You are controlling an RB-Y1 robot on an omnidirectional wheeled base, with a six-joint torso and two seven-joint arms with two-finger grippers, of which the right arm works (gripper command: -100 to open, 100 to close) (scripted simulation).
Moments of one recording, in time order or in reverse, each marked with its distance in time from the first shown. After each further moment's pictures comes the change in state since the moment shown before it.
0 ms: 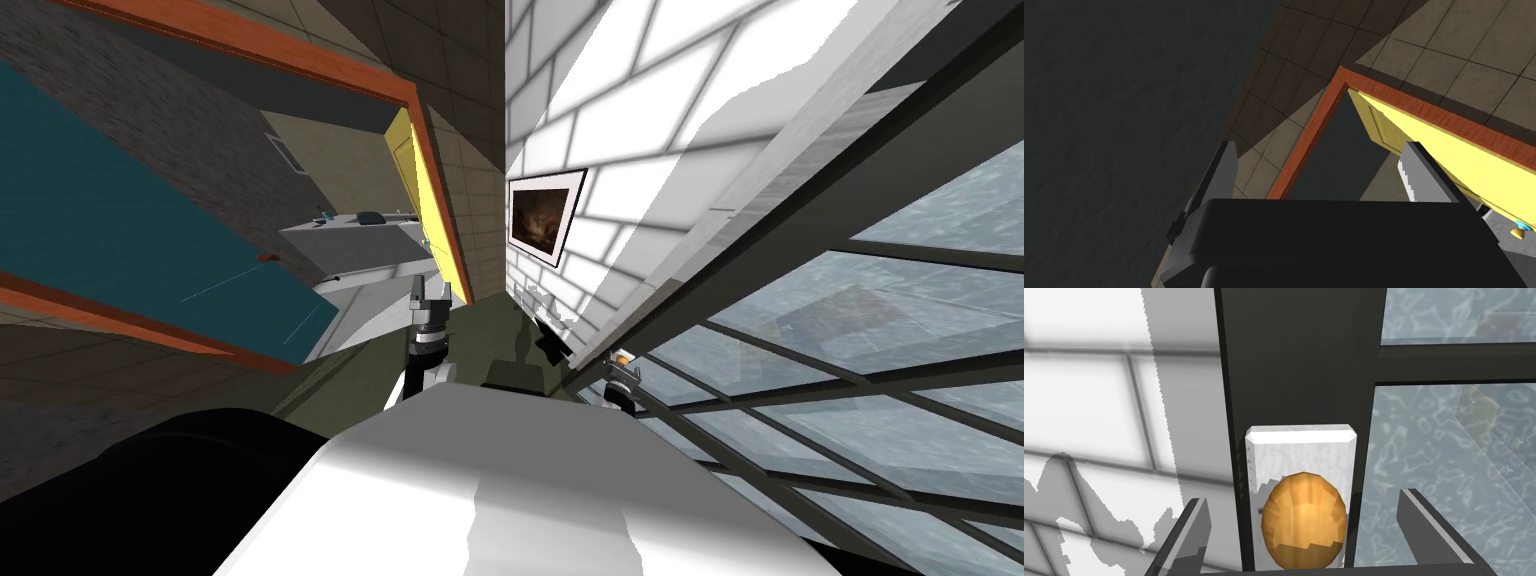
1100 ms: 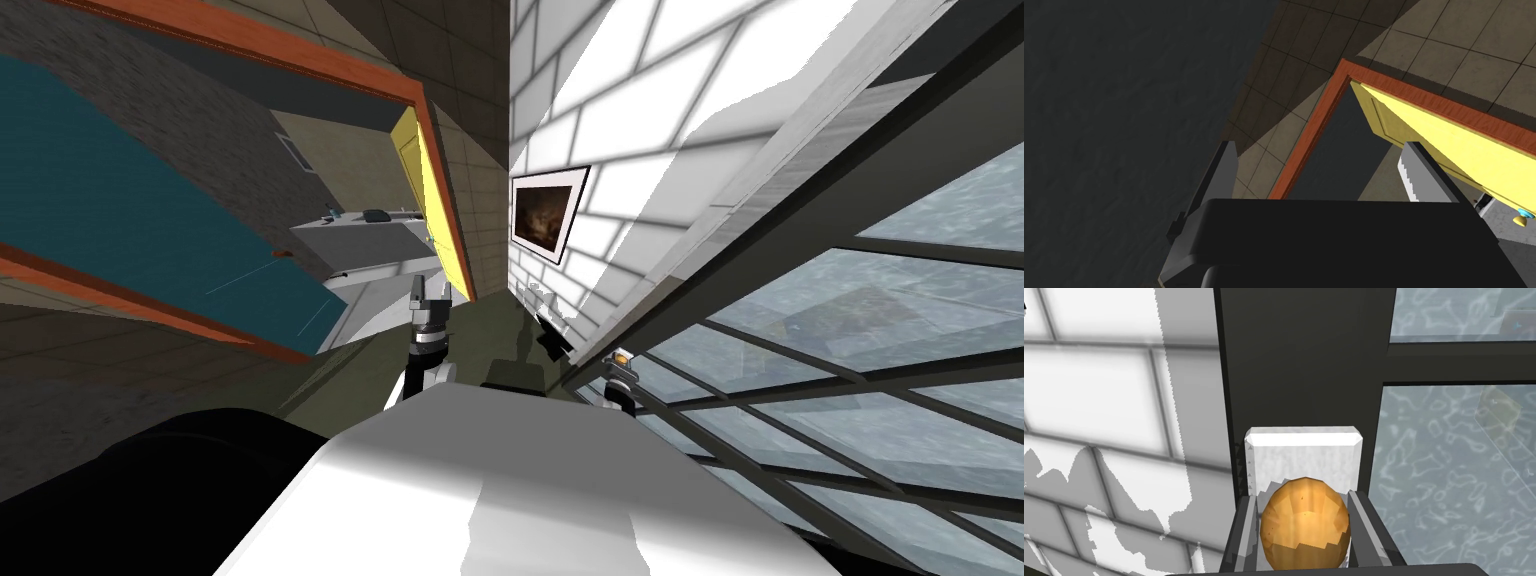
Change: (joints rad) arm -0.002 -0.016 0.027 -0.006 0.017 0.007 -0.030
